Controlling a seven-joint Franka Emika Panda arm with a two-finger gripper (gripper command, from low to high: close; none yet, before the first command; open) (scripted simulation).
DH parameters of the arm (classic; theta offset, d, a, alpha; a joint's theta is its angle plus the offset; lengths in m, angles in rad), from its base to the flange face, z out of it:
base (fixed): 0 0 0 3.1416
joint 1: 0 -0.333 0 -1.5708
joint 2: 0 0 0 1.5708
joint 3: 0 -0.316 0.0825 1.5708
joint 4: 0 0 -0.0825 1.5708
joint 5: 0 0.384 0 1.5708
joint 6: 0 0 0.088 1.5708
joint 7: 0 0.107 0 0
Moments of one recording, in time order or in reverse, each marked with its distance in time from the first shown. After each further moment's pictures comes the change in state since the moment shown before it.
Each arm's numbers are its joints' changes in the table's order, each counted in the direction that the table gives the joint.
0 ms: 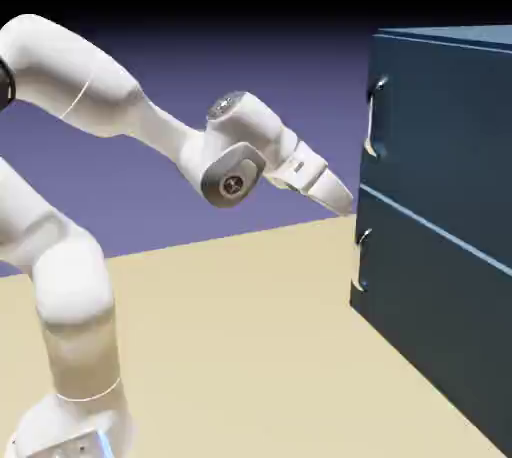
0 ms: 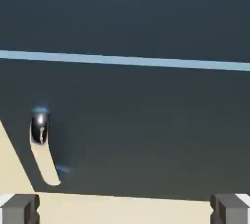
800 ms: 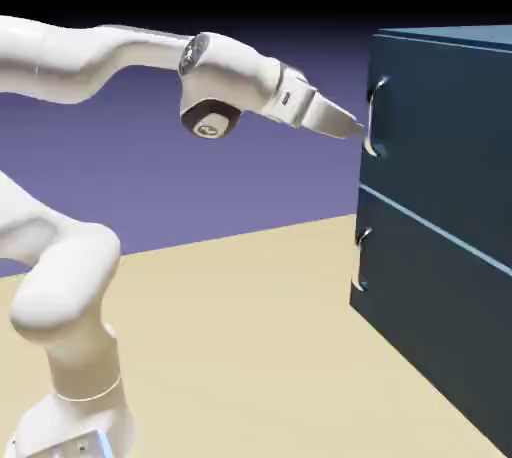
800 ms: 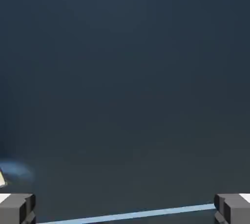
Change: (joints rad) arm 0.456 0.203 -0.474 -0.216 1.044 -0.081 -0.646
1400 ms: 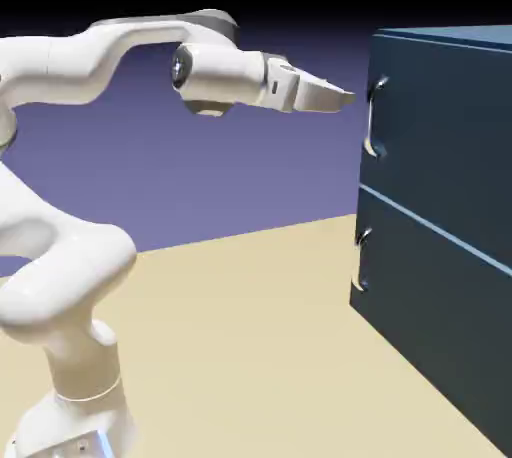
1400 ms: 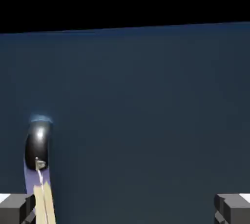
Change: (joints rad) arm 0.342 0.152 -0.355 -0.162 0.783 -0.061 -0.484
